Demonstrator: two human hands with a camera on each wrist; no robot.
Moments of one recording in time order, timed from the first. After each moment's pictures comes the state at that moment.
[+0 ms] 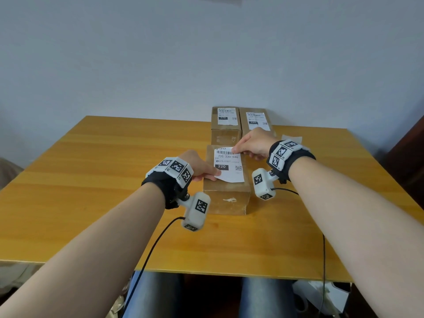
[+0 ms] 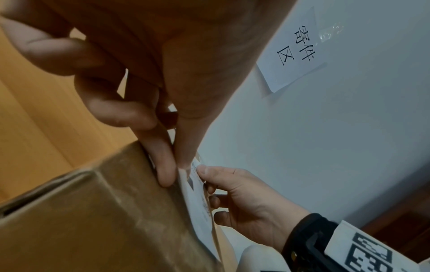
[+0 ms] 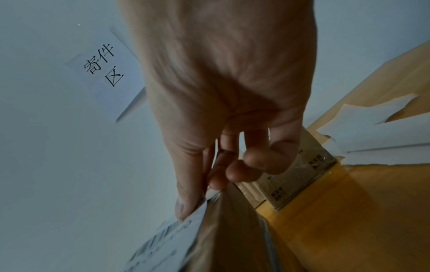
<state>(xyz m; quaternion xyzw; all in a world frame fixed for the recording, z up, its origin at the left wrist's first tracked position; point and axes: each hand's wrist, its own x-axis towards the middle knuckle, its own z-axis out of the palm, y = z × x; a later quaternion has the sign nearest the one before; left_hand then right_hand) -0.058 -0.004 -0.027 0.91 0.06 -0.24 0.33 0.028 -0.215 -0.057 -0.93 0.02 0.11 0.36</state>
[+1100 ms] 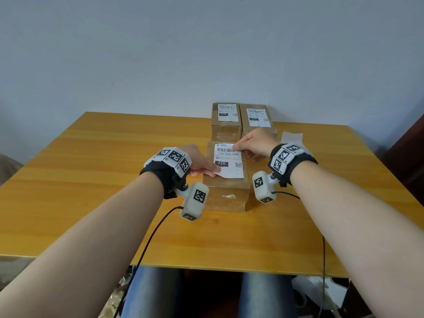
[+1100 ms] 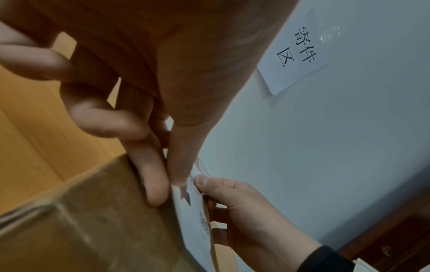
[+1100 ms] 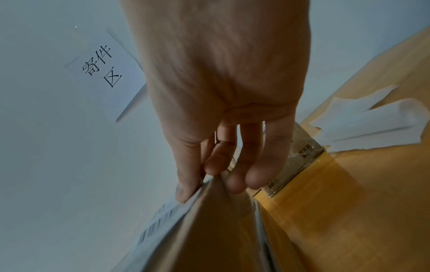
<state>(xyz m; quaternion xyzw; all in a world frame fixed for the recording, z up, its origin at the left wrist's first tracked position) -0.063 -0.002 -0.009 0.92 0.04 -0.28 0.28 0.016 -0.215 -0.067 -0.91 0.02 0.09 0.40</state>
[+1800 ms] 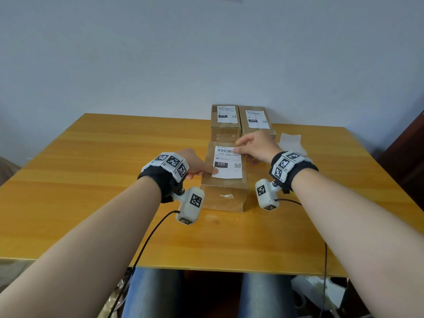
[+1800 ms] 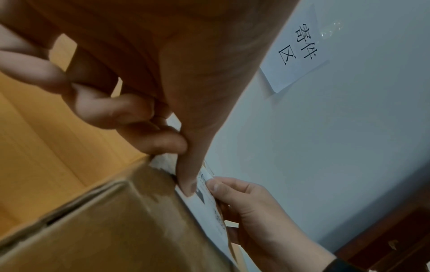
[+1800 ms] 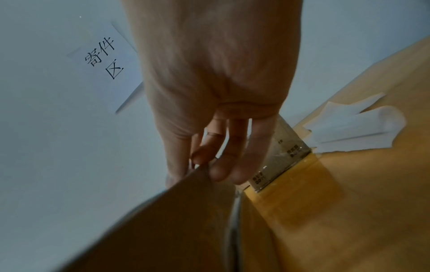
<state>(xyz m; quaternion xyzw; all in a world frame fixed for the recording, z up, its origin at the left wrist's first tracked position) -0.037 0.013 -0.045 0.94 0.05 -0.25 0.24 0.004 -0.215 -0.070 -0.92 -0.01 0.03 0.39</state>
